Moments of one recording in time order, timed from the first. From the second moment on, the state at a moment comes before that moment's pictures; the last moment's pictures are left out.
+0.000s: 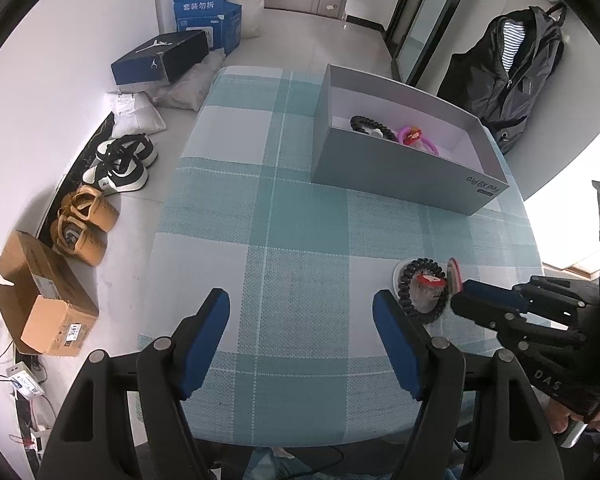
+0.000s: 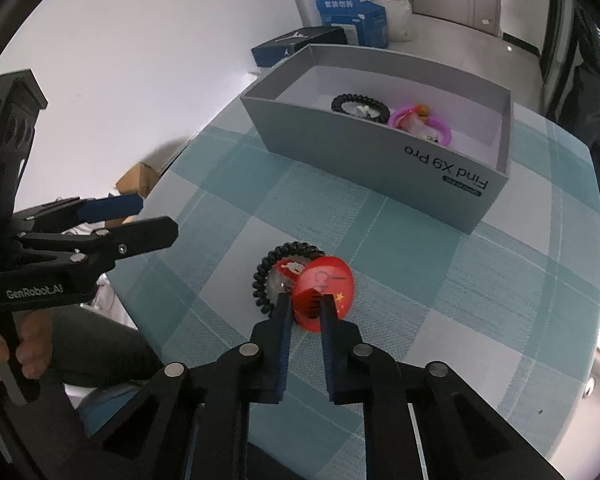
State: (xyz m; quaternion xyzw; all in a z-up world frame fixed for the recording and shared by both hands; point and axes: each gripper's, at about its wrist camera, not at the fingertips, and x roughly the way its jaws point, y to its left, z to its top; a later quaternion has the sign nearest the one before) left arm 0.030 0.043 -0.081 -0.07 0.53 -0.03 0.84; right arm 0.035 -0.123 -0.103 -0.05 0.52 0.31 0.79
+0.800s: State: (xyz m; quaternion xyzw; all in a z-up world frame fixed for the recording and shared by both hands) left arm 0.037 -0.014 -0.096 -0.03 0.56 -0.11 0.82; right arm 0.044 -0.176 -0.077 0.01 0.50 0.27 0.82
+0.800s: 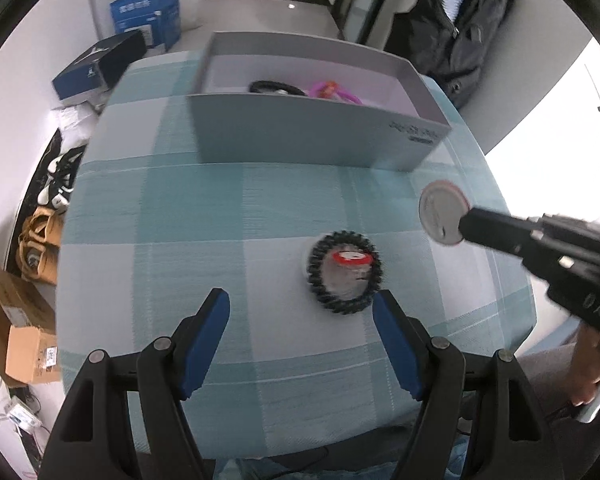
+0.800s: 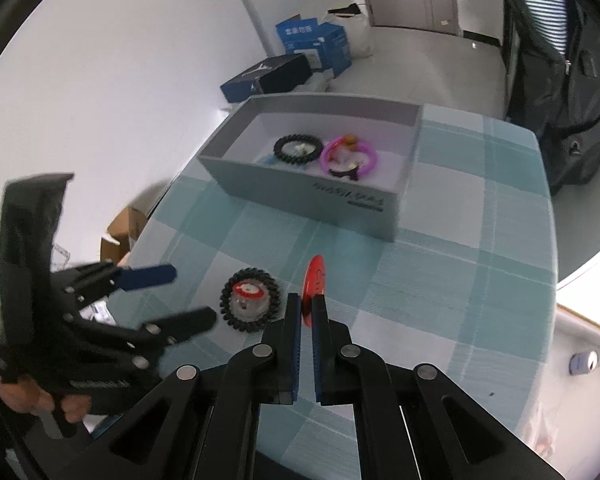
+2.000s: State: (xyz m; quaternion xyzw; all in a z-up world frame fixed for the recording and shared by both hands) left arm 0.038 -0.042 -0.095 0.03 0.55 -0.14 0.82; right arm 0.046 -0.207 -0.048 0.06 0.47 0.27 0.84
